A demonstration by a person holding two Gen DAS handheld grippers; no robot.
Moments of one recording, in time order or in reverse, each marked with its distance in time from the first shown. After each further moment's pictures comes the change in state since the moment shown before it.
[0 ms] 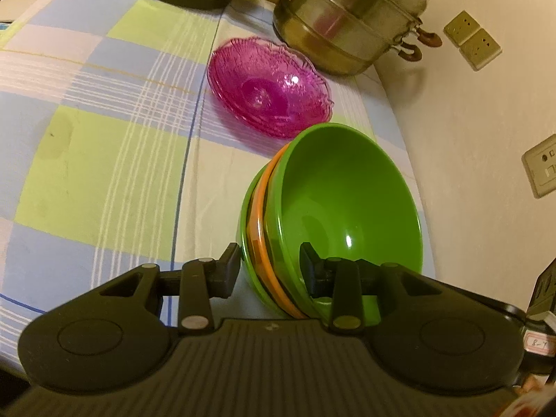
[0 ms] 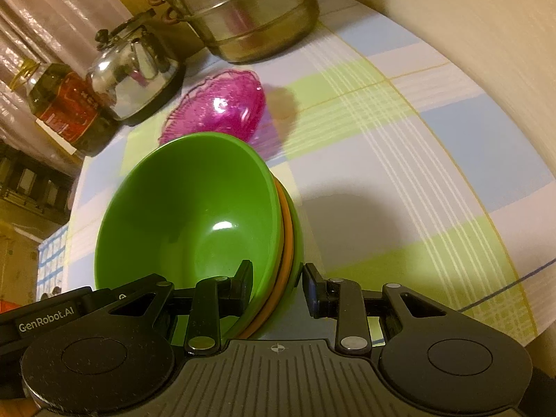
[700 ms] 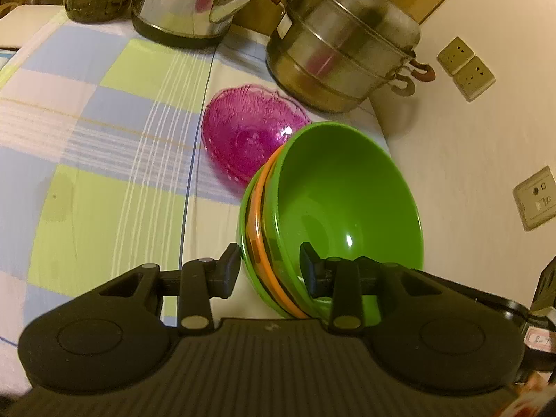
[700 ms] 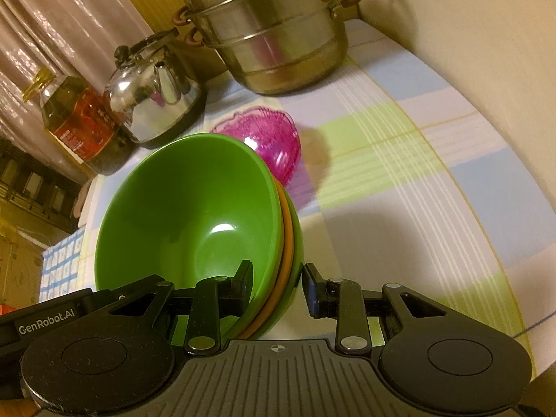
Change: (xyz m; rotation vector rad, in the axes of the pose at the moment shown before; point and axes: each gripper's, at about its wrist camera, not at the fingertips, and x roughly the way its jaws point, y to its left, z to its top) left arm -0.014 -0.008 0.049 0.022 -0.060 -0.009; right arm -0.002 0.037 0.042 -0.044 -0.054 0.011
